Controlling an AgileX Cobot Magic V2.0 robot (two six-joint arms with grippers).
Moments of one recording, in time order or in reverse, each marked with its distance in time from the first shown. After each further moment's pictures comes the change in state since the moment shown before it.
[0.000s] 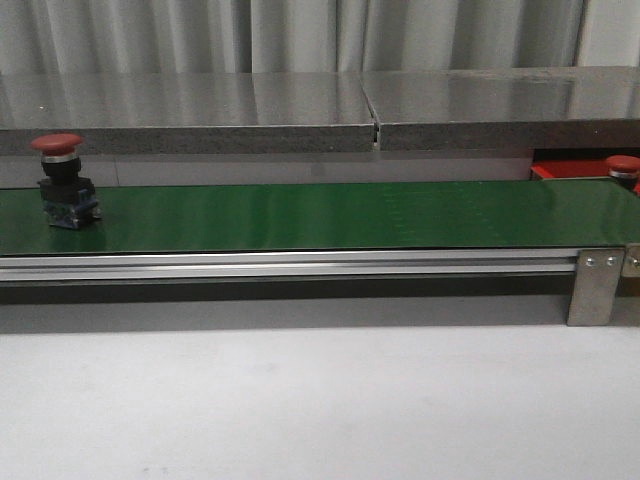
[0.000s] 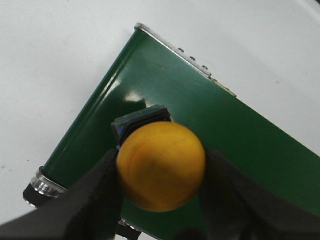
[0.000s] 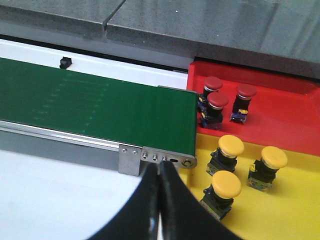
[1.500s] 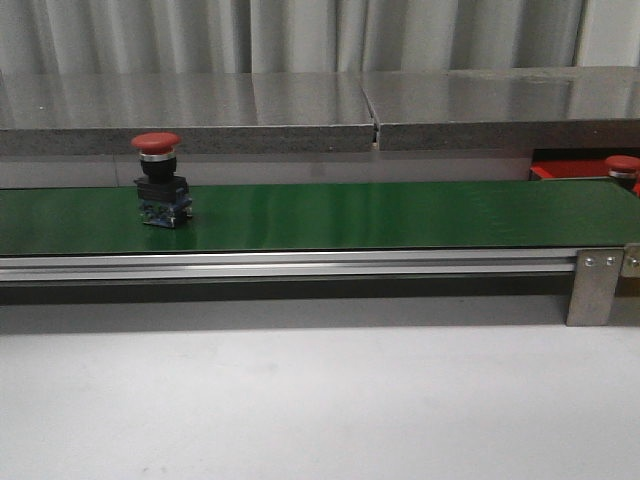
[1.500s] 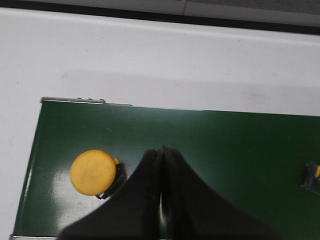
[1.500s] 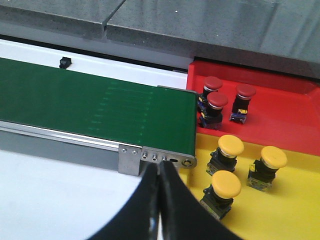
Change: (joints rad) left arm -0.196 -0.383 0.344 -0.057 -0.332 0.407; right arm 0.000 0.000 0.000 0.000 0.000 0.000
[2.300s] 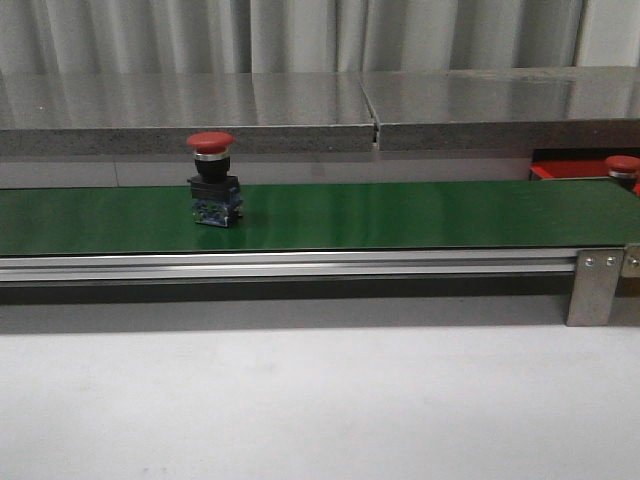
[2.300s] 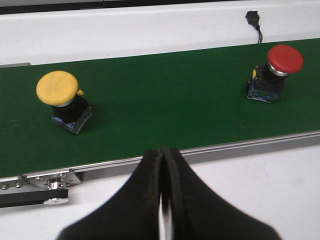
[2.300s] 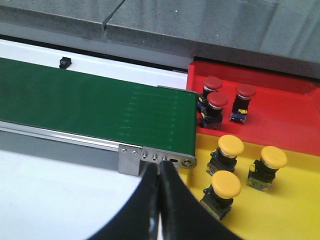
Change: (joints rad) left arm -0.161 -0.488 0.513 -0.088 -0.160 0.097; right arm 0.000 0.000 0.000 0.000 0.000 0.000
